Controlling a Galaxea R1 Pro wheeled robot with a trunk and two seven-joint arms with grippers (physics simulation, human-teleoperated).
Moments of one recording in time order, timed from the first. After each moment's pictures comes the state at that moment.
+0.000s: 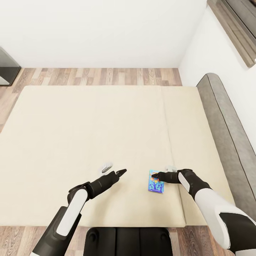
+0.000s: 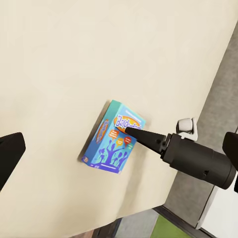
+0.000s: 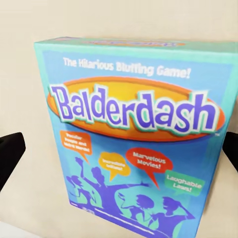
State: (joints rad) left arm -0.41 -0.03 -0.23 -1.46 0.99 0.66 0.14; right arm -0.95 -0.08 -0.05 -0.35 -0.10 0.57 0.44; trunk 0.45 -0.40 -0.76
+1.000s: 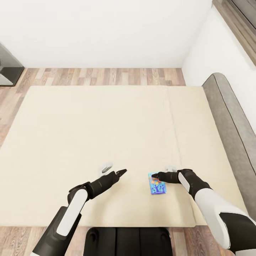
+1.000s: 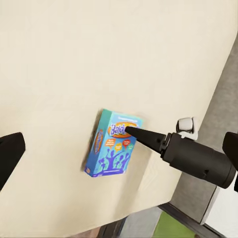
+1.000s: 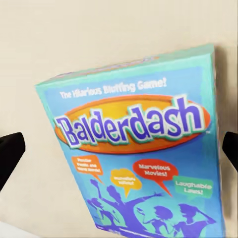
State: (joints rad) left arm -0.41 -0.03 -0.23 -1.46 0.99 0.66 0.14; right arm -0.95 -0.08 -0.05 -0.35 -0.10 0.57 0.44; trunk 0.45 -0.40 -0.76
